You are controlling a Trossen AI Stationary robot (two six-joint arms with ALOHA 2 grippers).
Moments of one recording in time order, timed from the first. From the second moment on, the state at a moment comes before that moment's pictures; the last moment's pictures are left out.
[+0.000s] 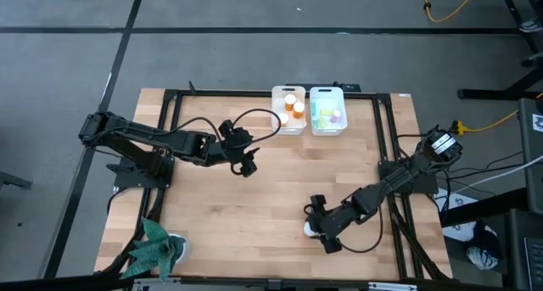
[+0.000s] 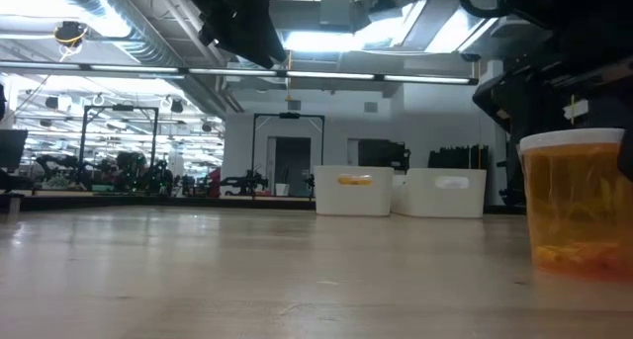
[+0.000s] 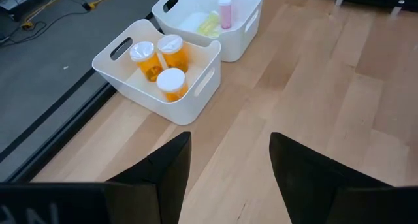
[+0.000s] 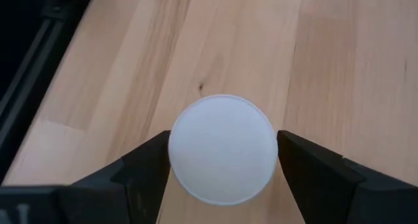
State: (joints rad) left arm -0.12 1.35 1.06 -0.46 -0.62 -0.38; right arm 0.61 1.65 0.83 -0.08 0.16 0.33
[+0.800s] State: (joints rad) left arm -0.12 1.35 1.06 -0.46 -0.62 -0.39; right arm 0.40 1.50 0.91 -0.19 0.49 0.26
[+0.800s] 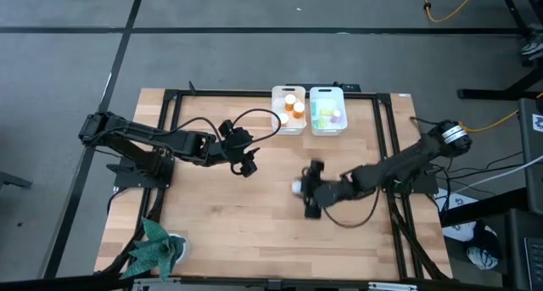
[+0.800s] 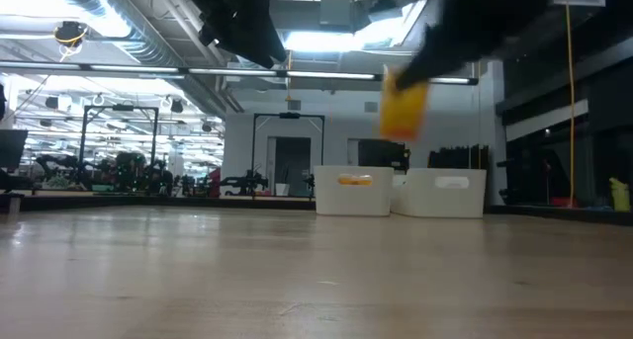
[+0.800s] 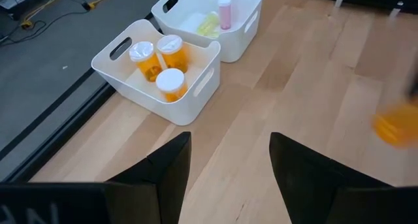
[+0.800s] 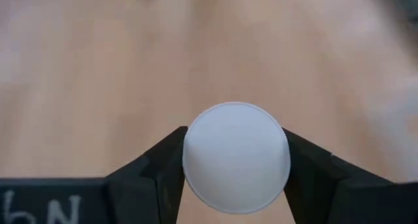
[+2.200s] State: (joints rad) left arm -0.12 1.35 1.06 -0.46 -0.62 -0.38; right arm -0.43 1.76 0.95 0.05 0.19 0.07
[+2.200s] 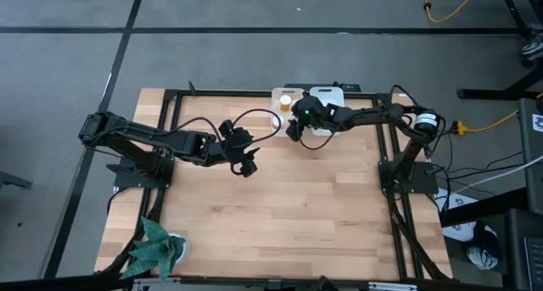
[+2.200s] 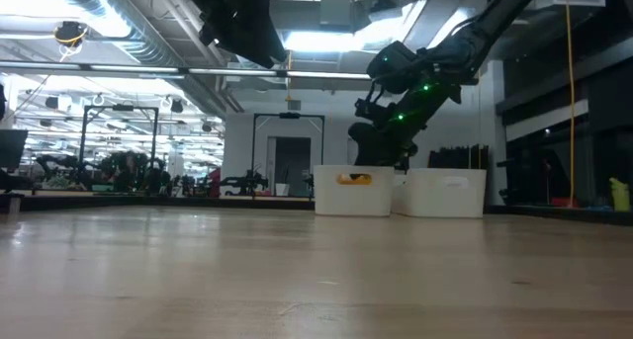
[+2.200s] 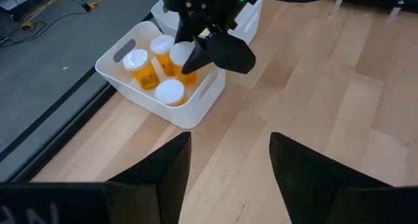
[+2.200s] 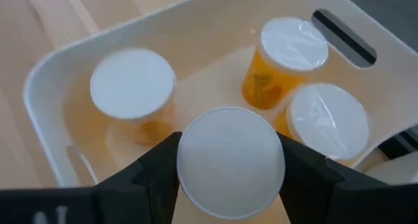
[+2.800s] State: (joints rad) left arm -0.12 1.35 1.06 -0.46 -0.62 -0.38; right arm -0.42 1.69 1.00 -0.02 0.12 0.08
